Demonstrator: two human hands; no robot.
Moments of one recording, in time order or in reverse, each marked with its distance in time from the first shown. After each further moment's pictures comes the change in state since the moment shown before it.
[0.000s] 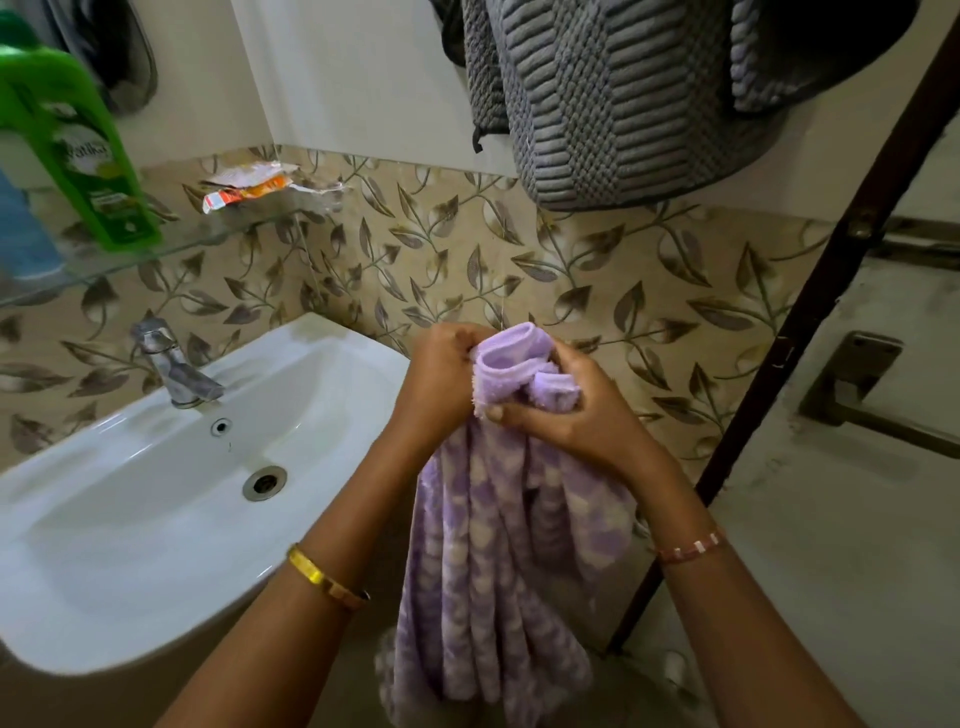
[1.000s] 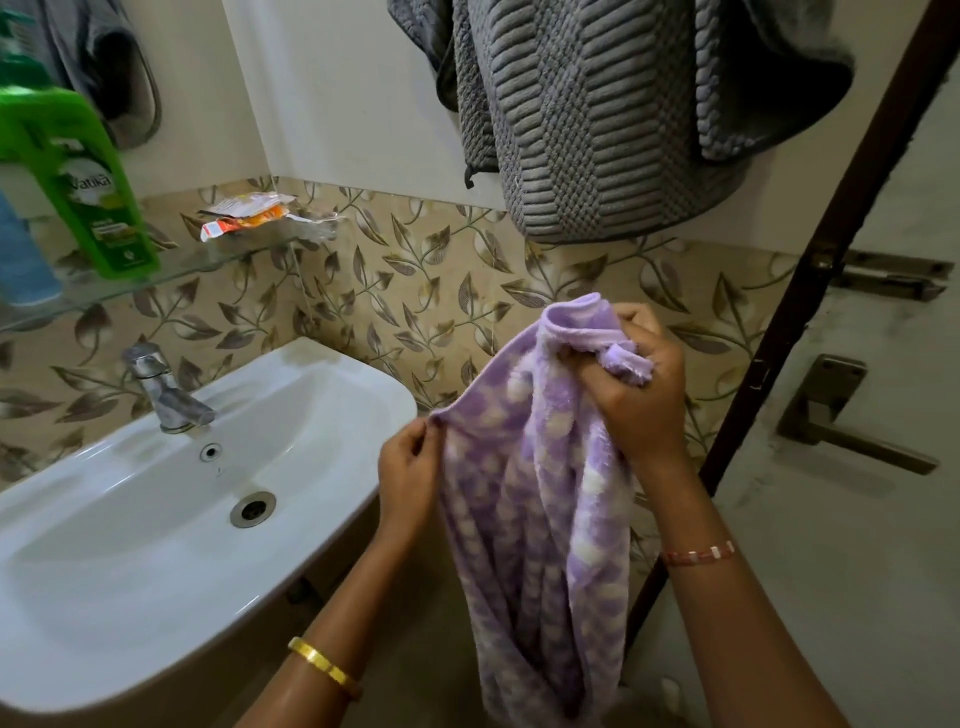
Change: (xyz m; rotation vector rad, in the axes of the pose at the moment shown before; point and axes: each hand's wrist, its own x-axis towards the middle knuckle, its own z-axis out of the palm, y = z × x) left_hand -0.052 -0.059 0.028 -0.296 0.307 -0.310; right_hand 0.001 -0.024 -0.021 -0.040 0.540 -0.172
